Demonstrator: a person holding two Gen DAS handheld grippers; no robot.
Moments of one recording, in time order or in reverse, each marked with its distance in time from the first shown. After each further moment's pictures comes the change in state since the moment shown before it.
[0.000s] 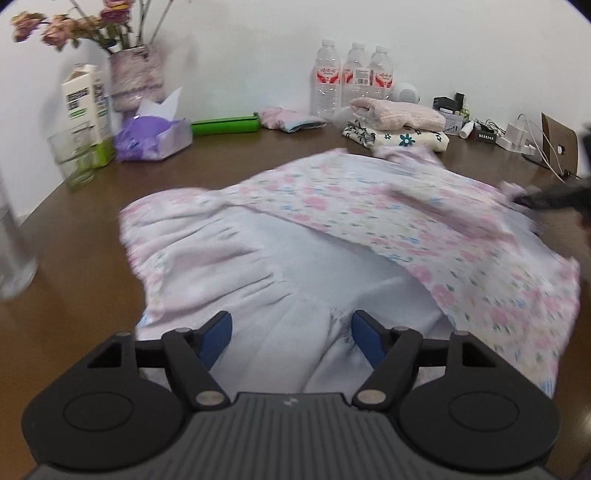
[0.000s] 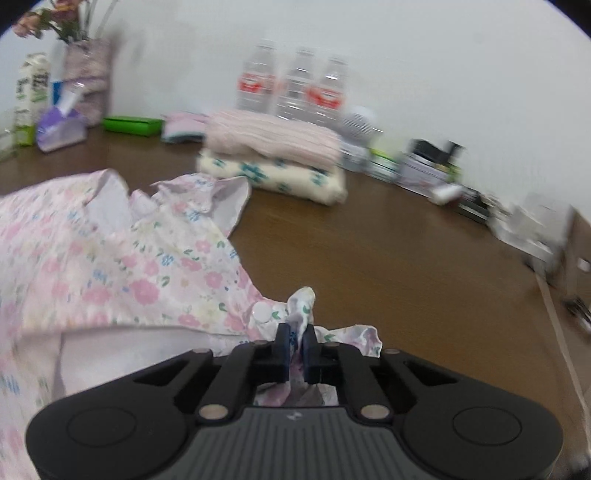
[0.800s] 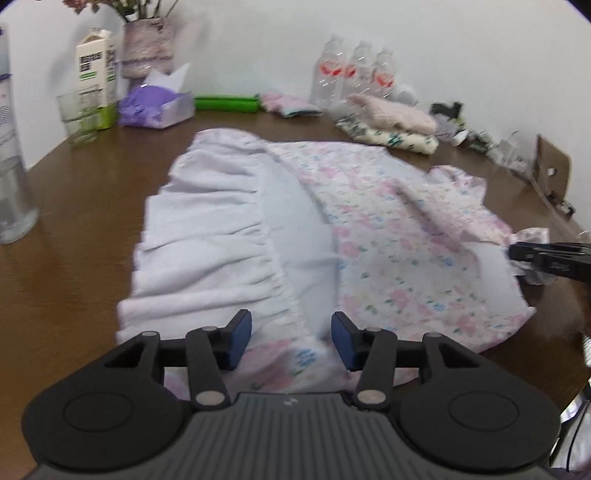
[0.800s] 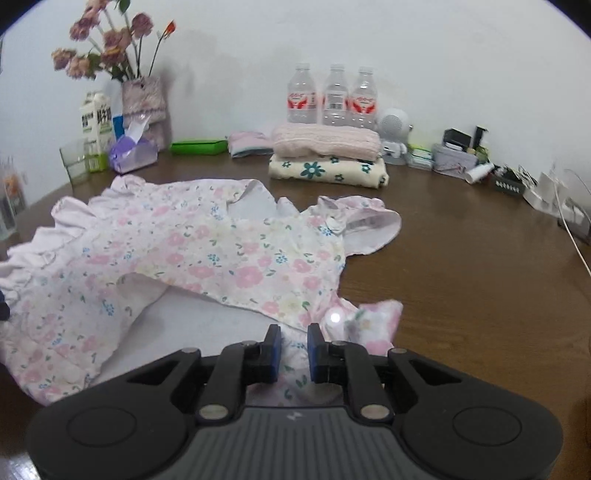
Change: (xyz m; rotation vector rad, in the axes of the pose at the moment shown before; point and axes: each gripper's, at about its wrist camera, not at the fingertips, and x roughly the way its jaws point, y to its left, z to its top) left arm -0.061 -0.009 -0.022 -0.157 0.076 -0.054; right arm -0.070 -0.010 -0.053 0.060 -0.099 0.308
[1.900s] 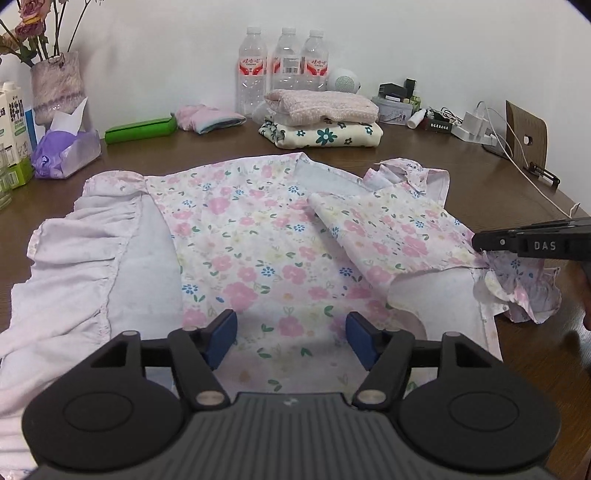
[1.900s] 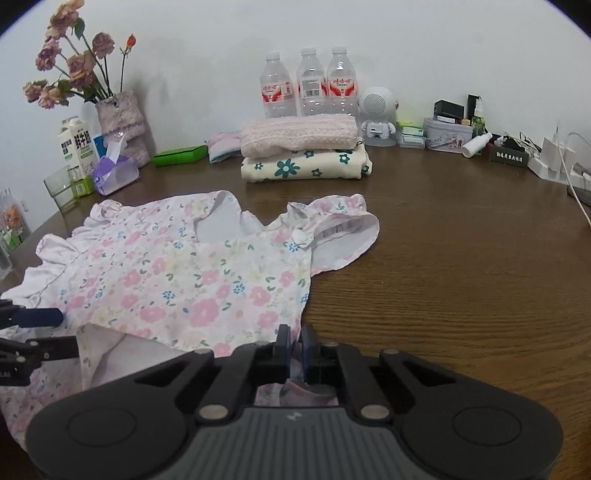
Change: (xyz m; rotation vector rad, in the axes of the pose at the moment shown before) left arm 0.080 -0.091 0.049 0.170 -0.020 -0.060; right arm 0.043 -0.051 0.029 0.117 0.067 0.049
